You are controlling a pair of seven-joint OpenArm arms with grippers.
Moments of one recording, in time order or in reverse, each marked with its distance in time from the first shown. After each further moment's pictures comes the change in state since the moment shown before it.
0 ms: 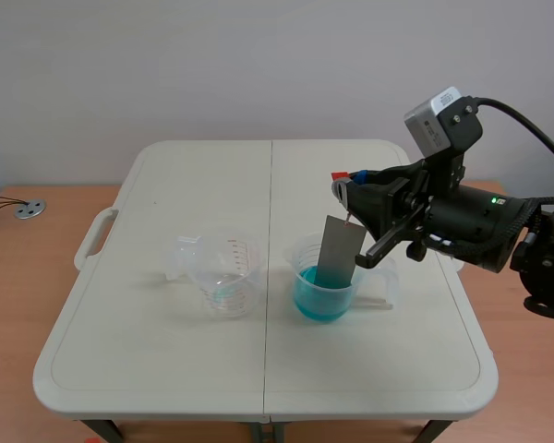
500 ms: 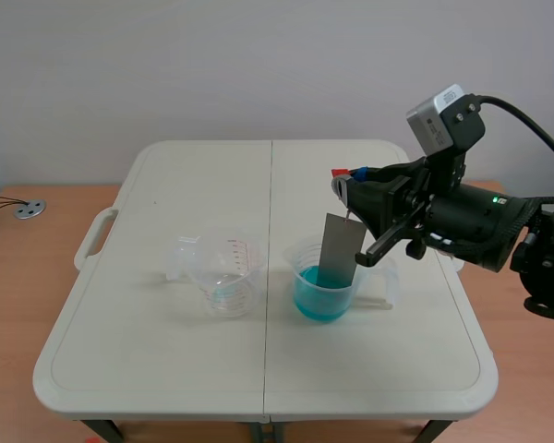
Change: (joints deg) left arm 0.0 0.0 0.0 0.0 0.0 0.0 0.0; right arm 0.0 0.0 0.0 0.0 -0.2 0.0 1.3
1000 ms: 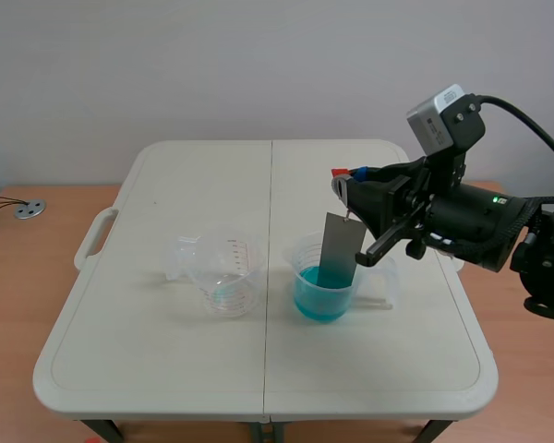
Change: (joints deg) left arm 0.0 0.0 0.0 0.0 0.0 0.0 1.5; right arm 0.0 0.0 0.0 0.0 0.0 0.0 0.0
